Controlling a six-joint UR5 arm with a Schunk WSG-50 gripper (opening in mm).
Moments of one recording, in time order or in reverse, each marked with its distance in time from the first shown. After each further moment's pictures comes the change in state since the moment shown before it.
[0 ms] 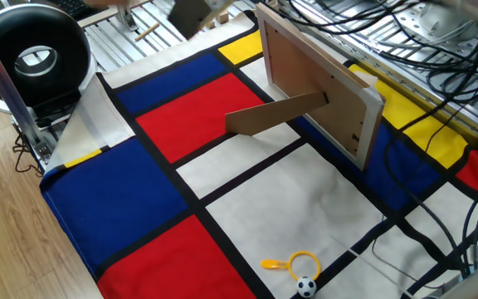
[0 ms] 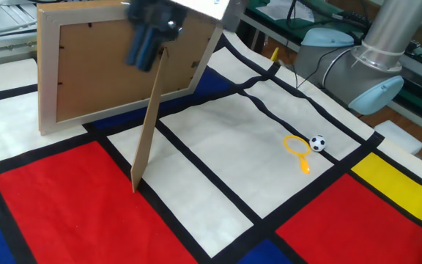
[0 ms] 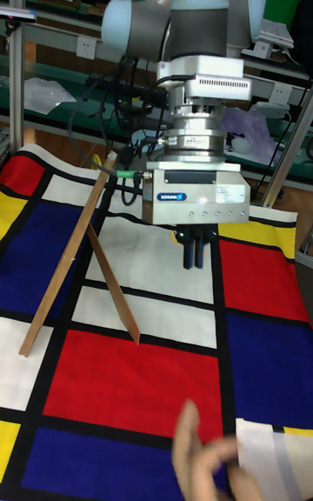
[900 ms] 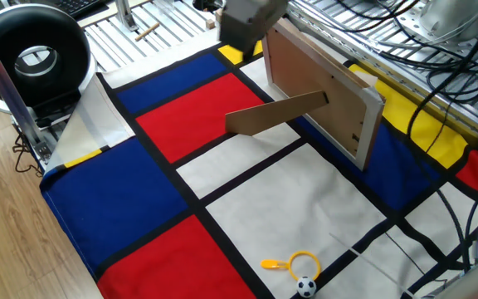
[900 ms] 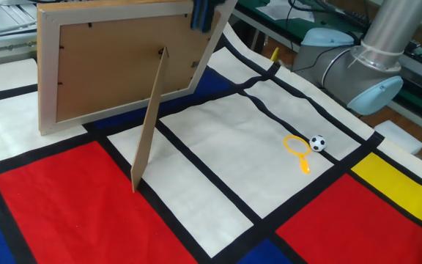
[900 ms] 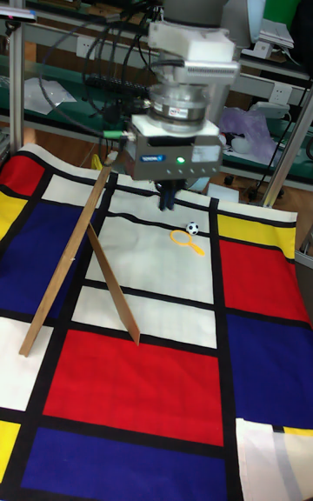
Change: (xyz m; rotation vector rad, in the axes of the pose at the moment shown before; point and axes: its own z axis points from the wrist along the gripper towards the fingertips) arm 0.107 -0.023 -0.063 -0.008 0.332 -0.104
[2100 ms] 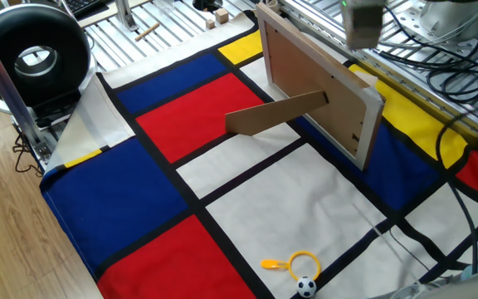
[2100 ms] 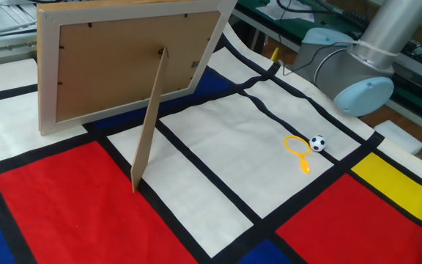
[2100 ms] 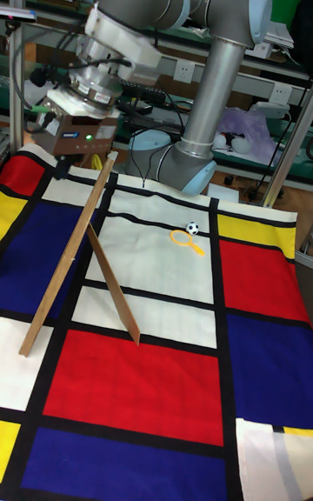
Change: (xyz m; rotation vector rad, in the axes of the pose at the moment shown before) arm 0.122 -0.150 0.022 0.311 0.153 -0.674
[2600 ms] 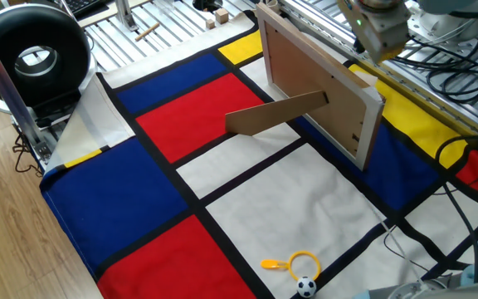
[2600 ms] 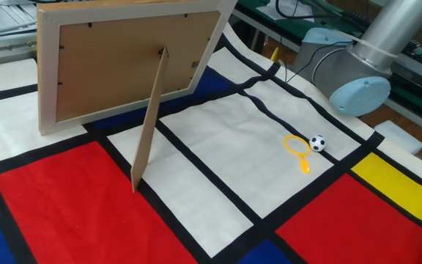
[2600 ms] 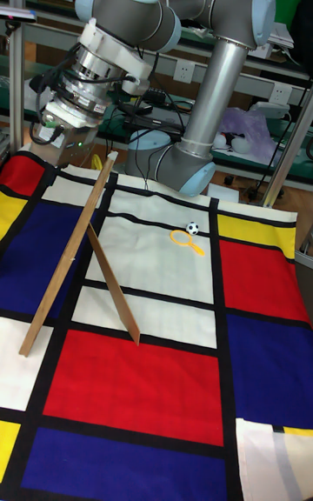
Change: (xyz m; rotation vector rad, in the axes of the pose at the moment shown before) arm 0.014 0.006 0.016 0.037 0.018 -0.274
